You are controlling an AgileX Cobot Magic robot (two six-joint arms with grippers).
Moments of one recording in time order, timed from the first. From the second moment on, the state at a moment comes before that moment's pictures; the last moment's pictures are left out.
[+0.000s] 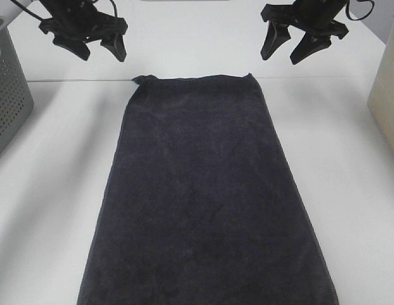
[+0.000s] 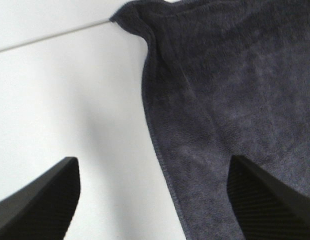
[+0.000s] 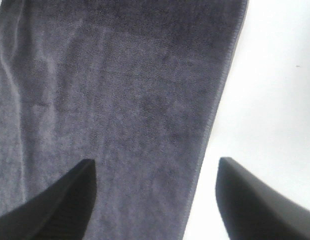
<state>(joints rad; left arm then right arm) -0.17 2.50 -2.54 -0.19 1.21 0.08 0.11 2.32 -2.24 0.31 1.21 -0.17</state>
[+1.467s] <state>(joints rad) 0.04 1.04 -1.25 0.17 1.18 -0.09 0.06 0.80 -0.98 0.08 1.22 -0.03</state>
